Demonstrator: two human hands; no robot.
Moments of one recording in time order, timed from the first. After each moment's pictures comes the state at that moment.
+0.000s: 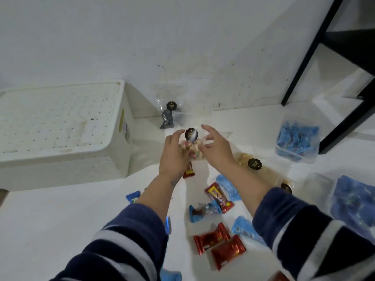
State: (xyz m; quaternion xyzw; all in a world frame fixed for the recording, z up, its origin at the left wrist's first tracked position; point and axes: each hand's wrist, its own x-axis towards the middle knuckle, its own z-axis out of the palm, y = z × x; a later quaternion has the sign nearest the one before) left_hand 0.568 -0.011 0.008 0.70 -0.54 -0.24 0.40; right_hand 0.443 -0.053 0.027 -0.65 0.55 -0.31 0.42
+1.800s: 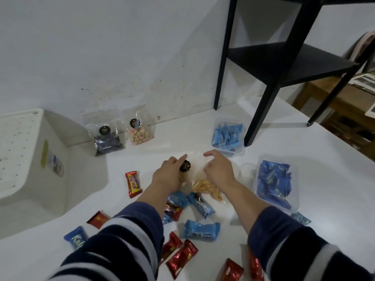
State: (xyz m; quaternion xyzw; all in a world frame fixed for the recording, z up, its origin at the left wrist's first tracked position) left_hand 0.459 -0.048 -0.010 0.61 -0.77 -0.19 0.00; right_hand 0.297 -0.023 0.033 -0.51 0.72 -0.29 0.37
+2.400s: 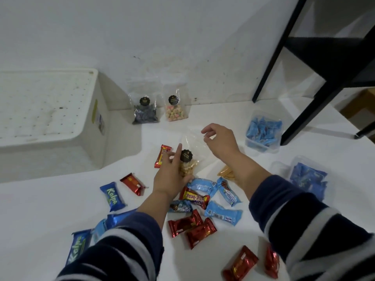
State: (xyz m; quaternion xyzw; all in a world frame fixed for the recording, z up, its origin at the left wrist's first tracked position) left_hand 0.516 0.032 -0.043 0.72 -0.63 -0.21 0.21; right_hand 0.371 -0.049 0.051 -0.68 0.63 -0.23 0.30
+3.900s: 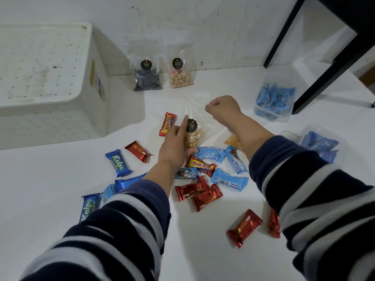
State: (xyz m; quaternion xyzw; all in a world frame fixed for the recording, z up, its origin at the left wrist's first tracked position) left_hand 0.519 0.039 -0.053 0.70 -0.63 -0.25 0.22; right_hand 0.386 -0.049 0.046 -0.62 0.67 -0.18 0.37
